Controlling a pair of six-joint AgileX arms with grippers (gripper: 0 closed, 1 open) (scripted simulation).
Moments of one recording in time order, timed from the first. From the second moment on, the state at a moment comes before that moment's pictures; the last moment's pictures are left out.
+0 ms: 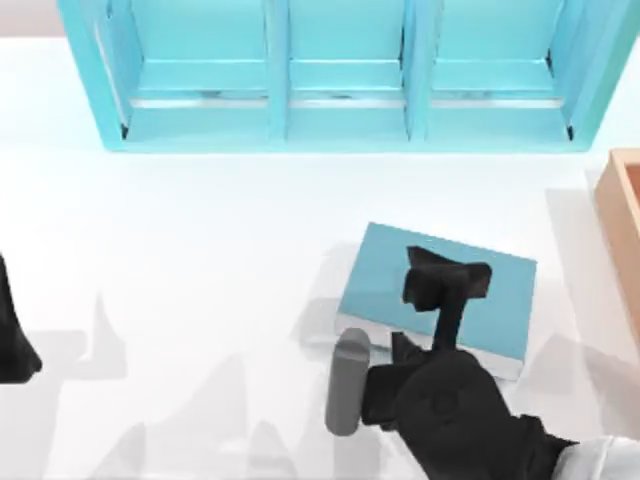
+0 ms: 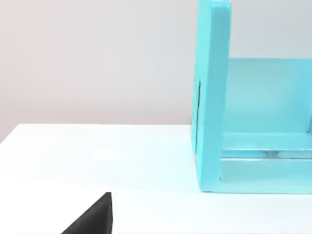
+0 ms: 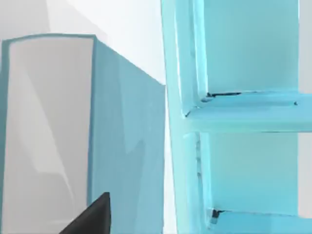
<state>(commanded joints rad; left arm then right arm) 0.00 0.00 0.00 0.00 0.00 0.00 1.10 1.70 0.48 0.74 0.87 -1.05</state>
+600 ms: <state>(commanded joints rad) 0.00 0.00 0.00 0.00 0.00 0.00 1.47 1.50 0.42 0.18 1.19 -0.62</state>
